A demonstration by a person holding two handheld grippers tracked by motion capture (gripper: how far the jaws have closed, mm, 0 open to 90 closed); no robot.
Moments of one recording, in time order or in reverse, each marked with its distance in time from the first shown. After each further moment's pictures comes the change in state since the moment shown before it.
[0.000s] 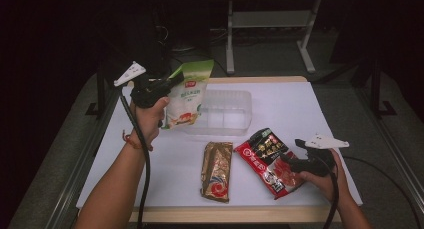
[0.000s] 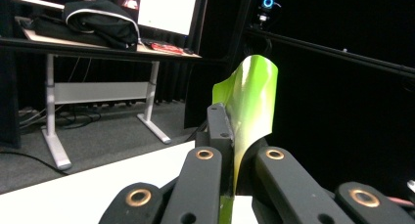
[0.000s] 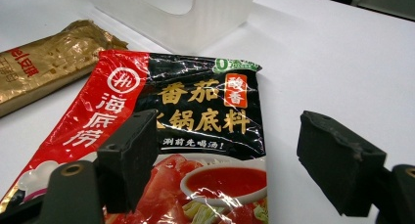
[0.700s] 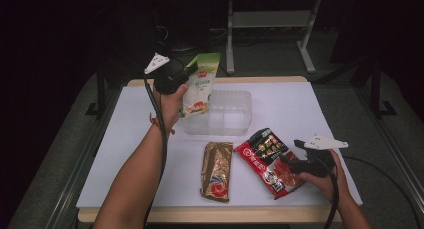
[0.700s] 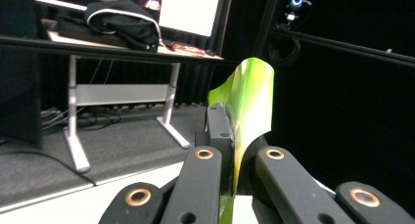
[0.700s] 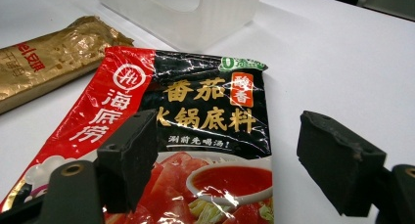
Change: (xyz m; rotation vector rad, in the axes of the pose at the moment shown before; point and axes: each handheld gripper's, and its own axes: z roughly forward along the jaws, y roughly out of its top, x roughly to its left) left arm 0.021 -0.015 0.067 -0.028 0.067 0.008; right arm 0.002 0.000 0.000 0.009 0.013 -0.019
